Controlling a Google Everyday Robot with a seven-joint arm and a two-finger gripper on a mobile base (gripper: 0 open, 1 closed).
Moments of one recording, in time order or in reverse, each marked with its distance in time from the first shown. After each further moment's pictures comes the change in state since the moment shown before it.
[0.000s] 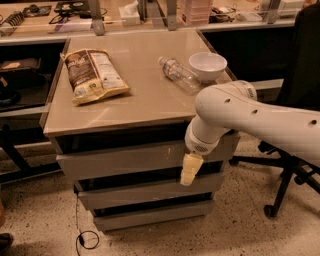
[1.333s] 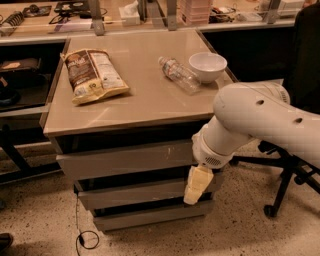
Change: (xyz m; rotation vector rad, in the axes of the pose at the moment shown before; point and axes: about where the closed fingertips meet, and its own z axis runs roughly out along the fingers) arm -0.001 0.070 -0.061 -0.064 -0.061 0.049
